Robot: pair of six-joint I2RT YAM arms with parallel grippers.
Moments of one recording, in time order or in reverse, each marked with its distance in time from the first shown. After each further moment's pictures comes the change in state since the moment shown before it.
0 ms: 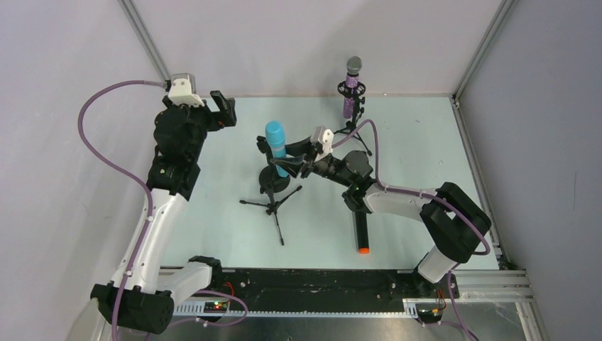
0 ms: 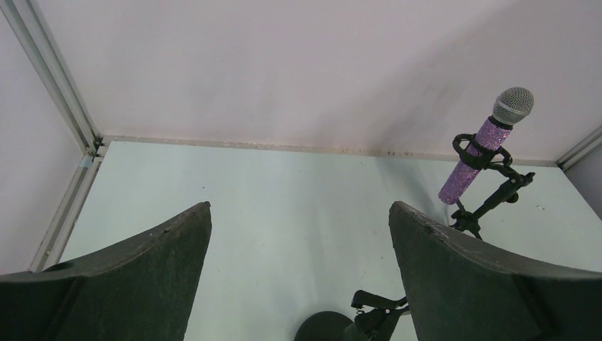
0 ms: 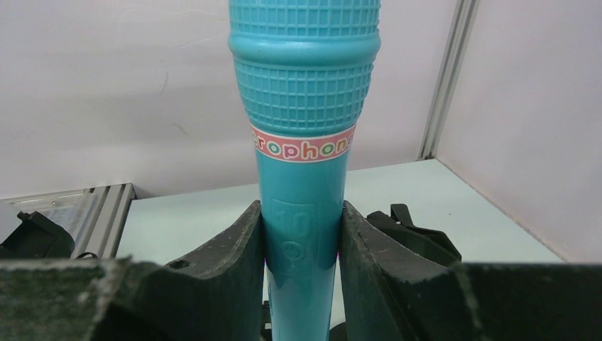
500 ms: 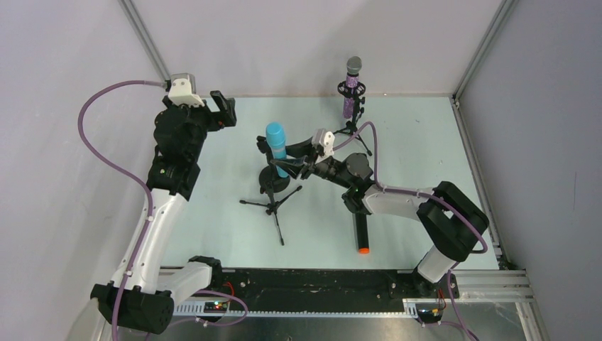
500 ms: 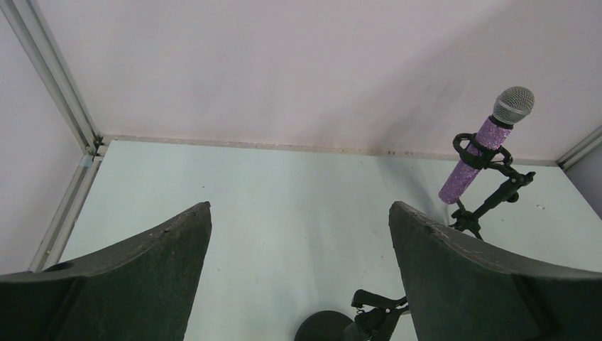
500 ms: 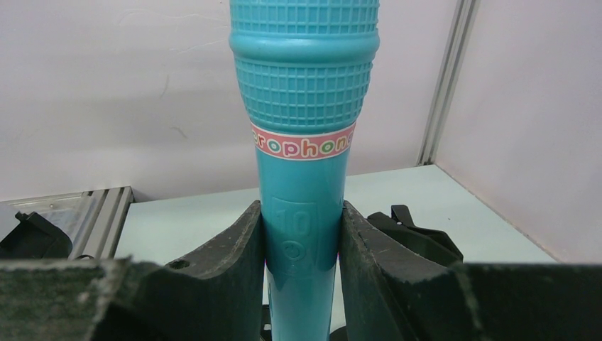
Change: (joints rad) left arm 0.001 0.000 0.000 -0.001 0.000 0.000; right arm 0.000 0.019 -0.019 0.063 0.003 0.006
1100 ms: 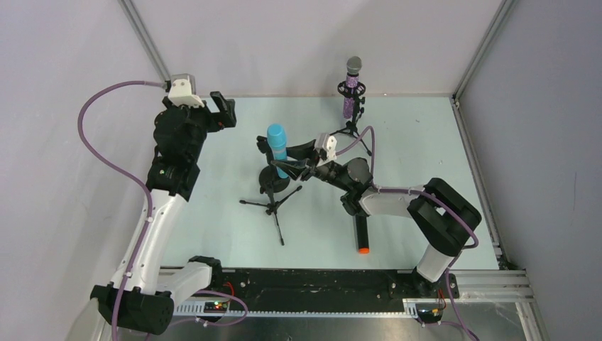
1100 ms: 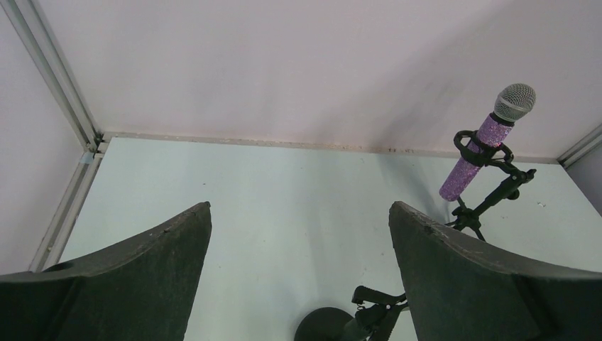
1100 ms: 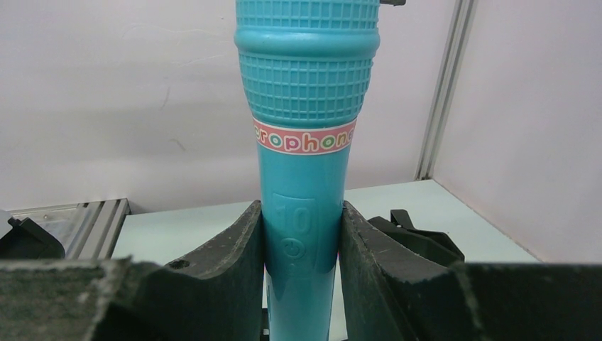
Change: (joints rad) left arm 0.001 -0.004 0.000 -0.013 0.000 0.000; right arm 0.000 0.054 -0.032 0.145 0.006 0.013
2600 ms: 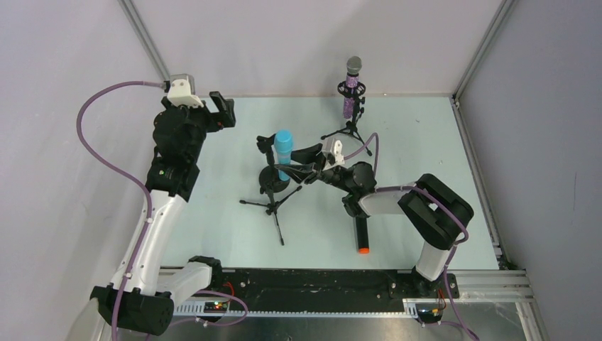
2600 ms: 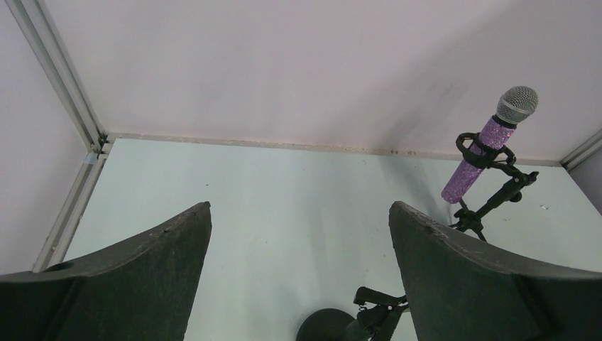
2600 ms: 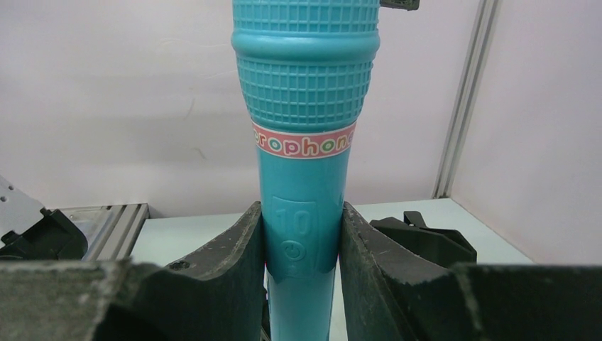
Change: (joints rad) left arm 0.001 -0.004 0.000 0.000 -0.008 0.002; right arm -0.032 0.069 -0.045 0.216 -0.093 0.077
